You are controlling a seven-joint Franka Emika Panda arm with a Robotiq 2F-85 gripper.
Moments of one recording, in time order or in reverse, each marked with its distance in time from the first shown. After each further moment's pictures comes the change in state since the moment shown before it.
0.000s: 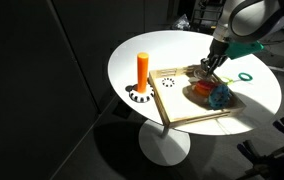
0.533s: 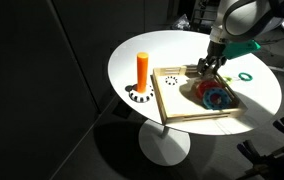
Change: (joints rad) arm 0.006 0.035 0.000 0.057 0.000 -0.088 -0.001
